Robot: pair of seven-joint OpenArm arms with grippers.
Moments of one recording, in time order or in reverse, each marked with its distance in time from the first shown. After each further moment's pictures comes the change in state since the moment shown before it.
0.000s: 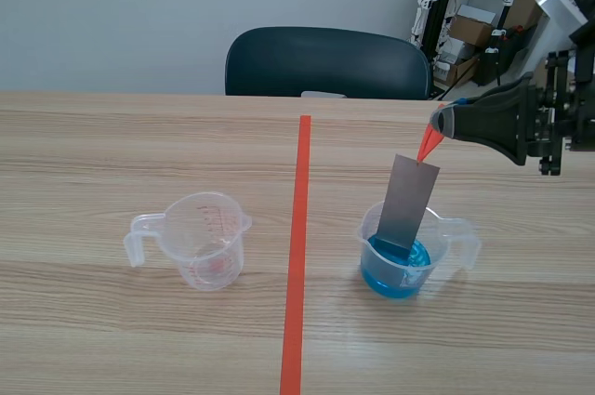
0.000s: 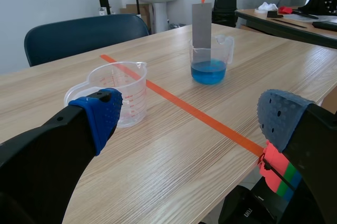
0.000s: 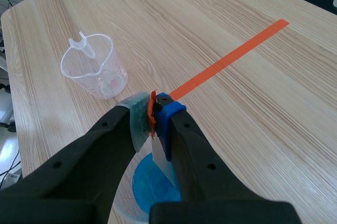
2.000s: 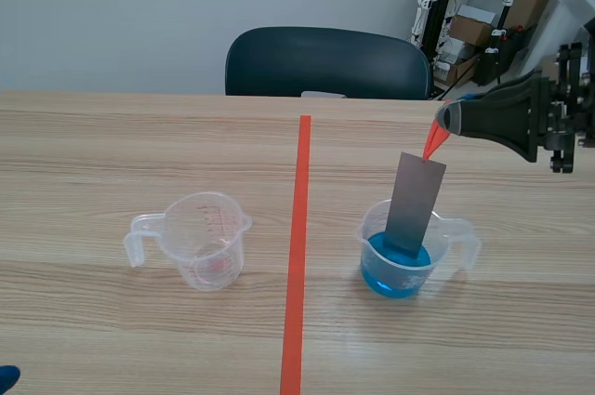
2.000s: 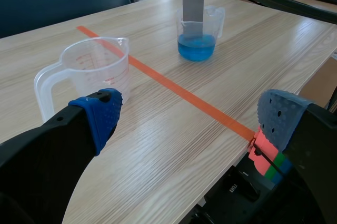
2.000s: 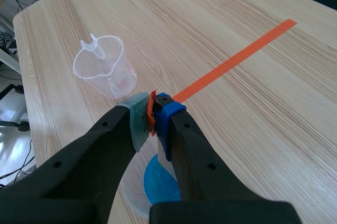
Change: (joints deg) left arm 1.0 -0.6 0.0 7.3 -1.1 -4.6 13.6; right arm 1.4 2.6 -2.6 2.5 3.5 0.0 -0.4
